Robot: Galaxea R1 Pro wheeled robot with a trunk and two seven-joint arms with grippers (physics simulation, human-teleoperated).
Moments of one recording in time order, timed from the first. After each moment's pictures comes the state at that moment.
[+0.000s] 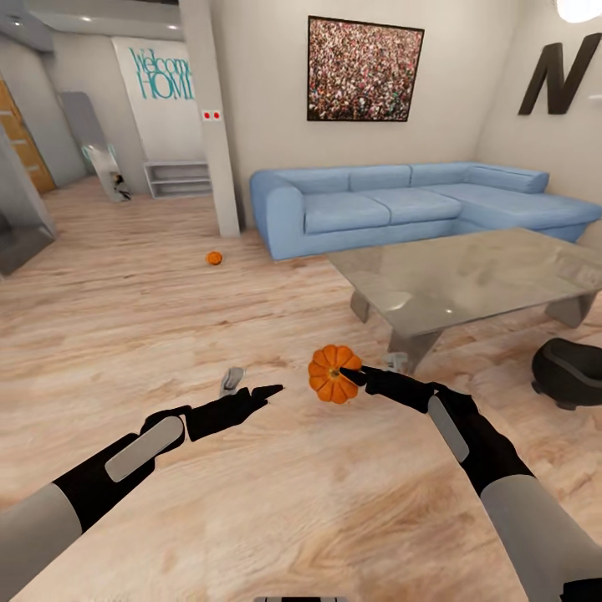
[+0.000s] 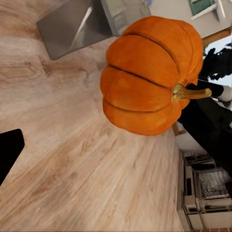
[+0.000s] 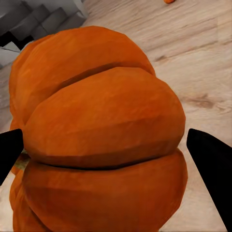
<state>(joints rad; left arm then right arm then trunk) -0.78 0.39 -0.86 -1.10 1.61 0.38 -0.29 -0.76 -0.15 0.14 -0.91 -0.43 0.40 0.68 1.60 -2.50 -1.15</state>
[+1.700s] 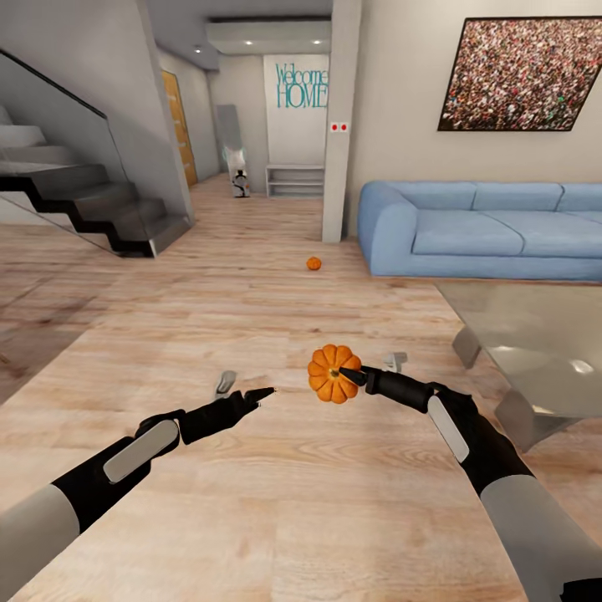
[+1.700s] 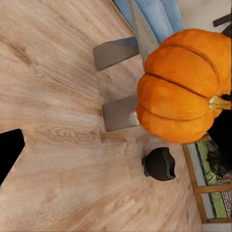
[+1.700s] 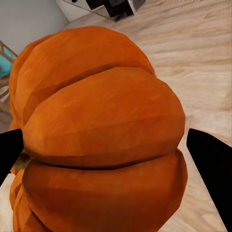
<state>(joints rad) -0.78 0.39 -0.86 -1.02 1.61 0.36 -0.30 -0.76 -0.15 0.14 -0.91 -0.44 0.40 0.69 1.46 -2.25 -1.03</state>
